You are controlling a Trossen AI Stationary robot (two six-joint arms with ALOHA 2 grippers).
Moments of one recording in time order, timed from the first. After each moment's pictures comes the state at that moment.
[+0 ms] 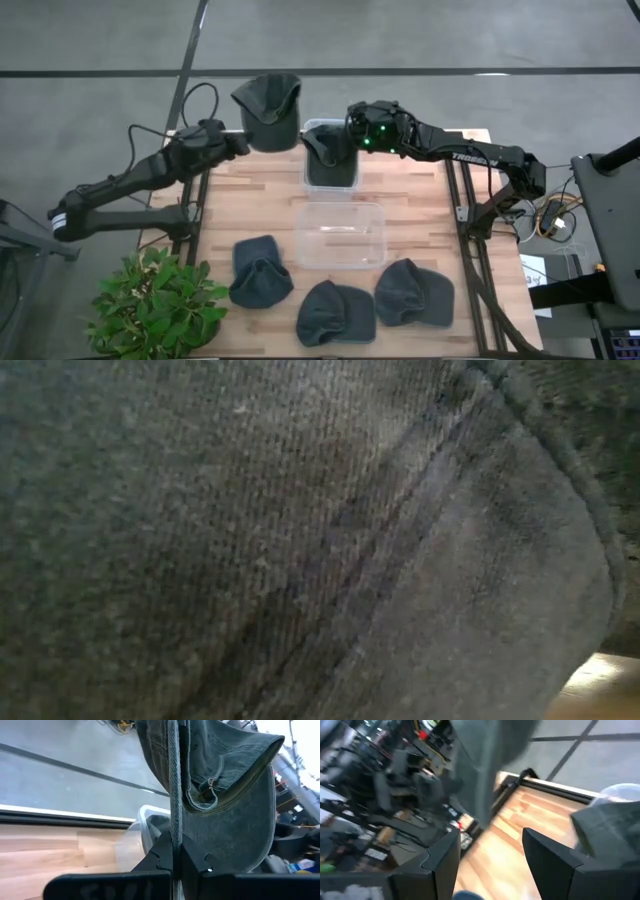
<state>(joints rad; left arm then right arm) 0.45 0.78 0.82 -0.30 -0.35 -0.90 -0.29 1.56 1.48 -0.22 0.02 0.79</state>
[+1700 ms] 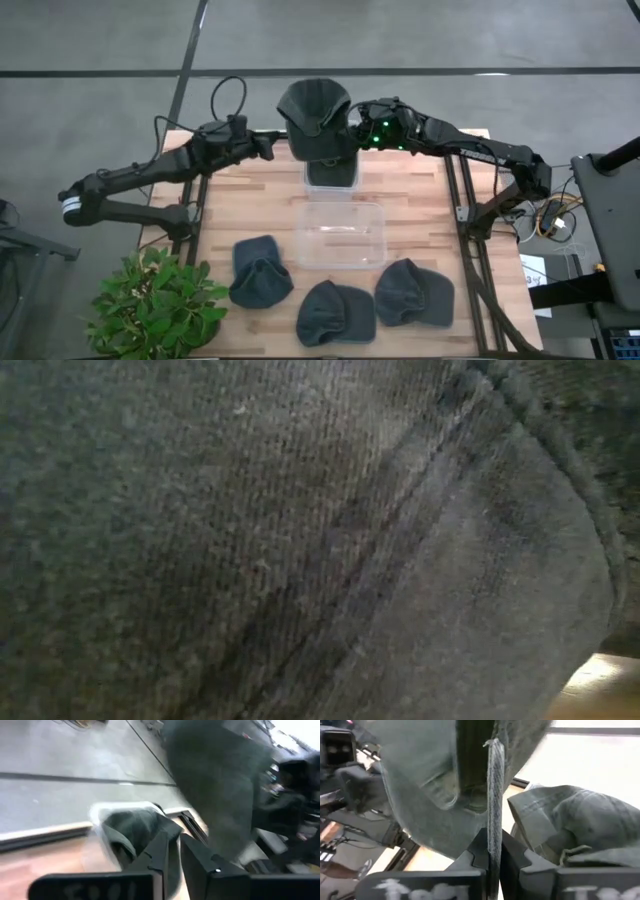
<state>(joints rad) 0.39 0.99 0.90 -0.11 -0.26 -0.70 -0.33 1.51 1.48 -0.47 0.11 0.74</state>
